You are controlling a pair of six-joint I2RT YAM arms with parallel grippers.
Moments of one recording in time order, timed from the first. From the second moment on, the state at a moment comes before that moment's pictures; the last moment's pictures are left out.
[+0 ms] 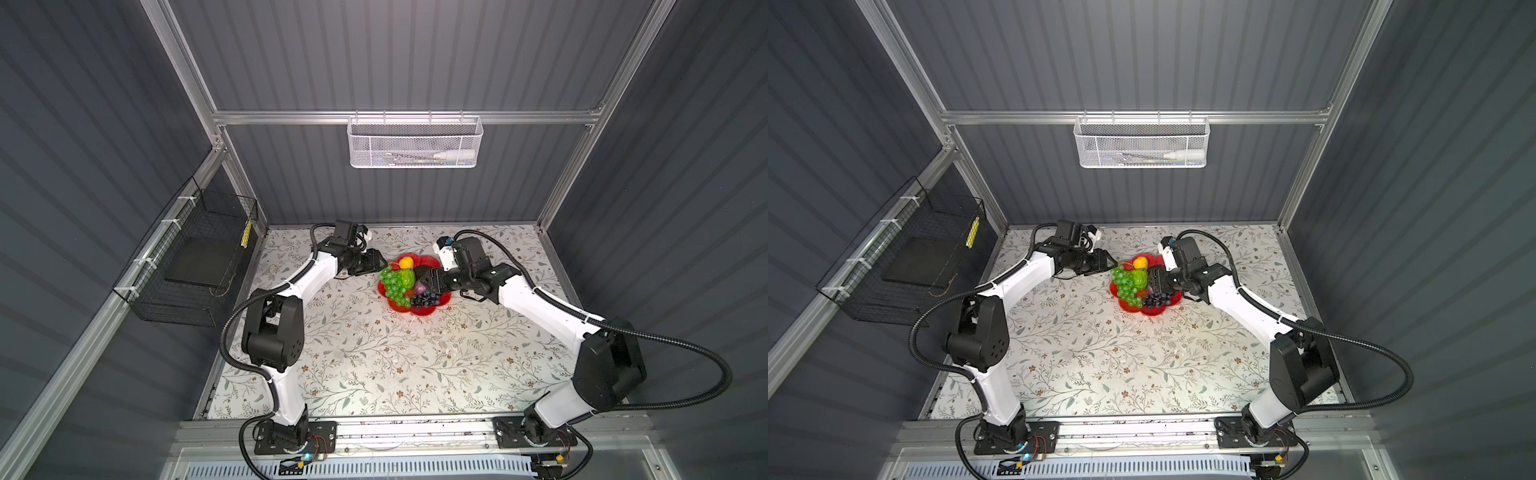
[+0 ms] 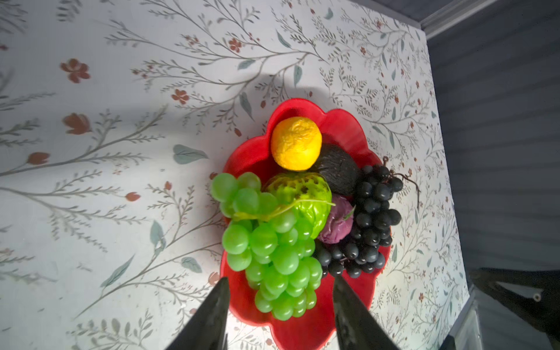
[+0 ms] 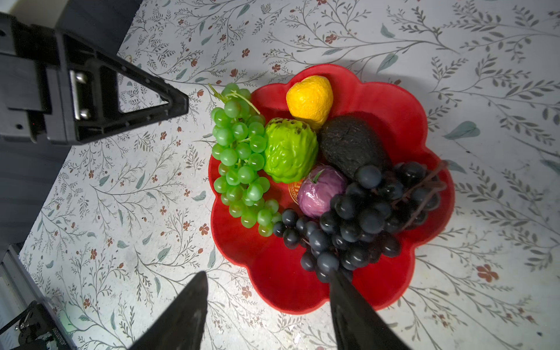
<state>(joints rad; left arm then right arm) -0.33 1.87 1.48 -0.50 0.44 -0.37 0.53 1.57 1.21 -0.43 -0.20 0.29</state>
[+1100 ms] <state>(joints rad) -0.31 2.09 1.46 -0.14 0.65 -0.51 0.53 1.60 1.24 -0.46 -0.19 0.28</state>
